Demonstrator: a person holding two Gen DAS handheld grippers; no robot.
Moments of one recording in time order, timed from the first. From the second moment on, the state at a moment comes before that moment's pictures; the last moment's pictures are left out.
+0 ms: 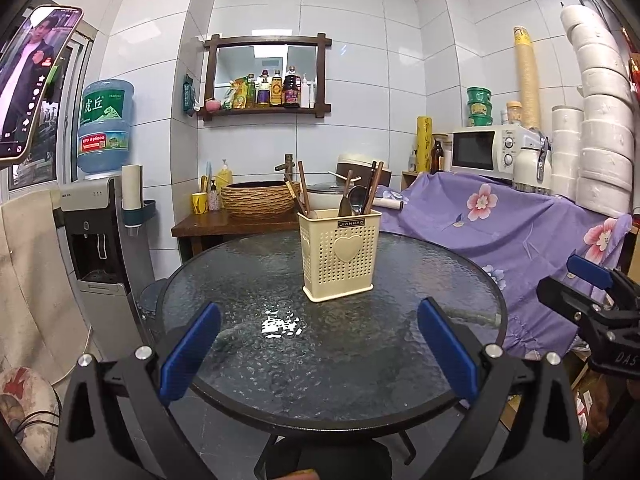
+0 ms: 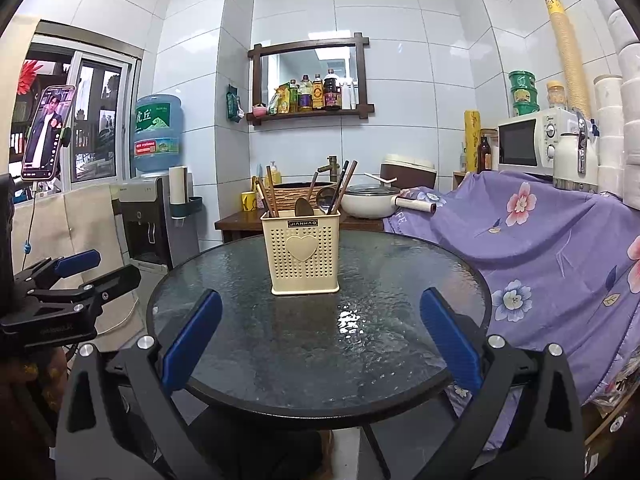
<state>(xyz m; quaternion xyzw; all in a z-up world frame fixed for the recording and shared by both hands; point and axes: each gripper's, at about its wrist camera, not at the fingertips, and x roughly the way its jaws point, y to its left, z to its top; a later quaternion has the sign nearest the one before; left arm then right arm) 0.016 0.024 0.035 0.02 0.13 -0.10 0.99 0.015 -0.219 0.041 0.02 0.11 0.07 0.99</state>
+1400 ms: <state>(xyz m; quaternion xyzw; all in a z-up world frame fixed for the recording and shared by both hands) 0.016 0.010 0.033 0.04 0.14 -0.09 0.99 0.023 -0.221 0.035 0.02 0.13 0.08 0.99</state>
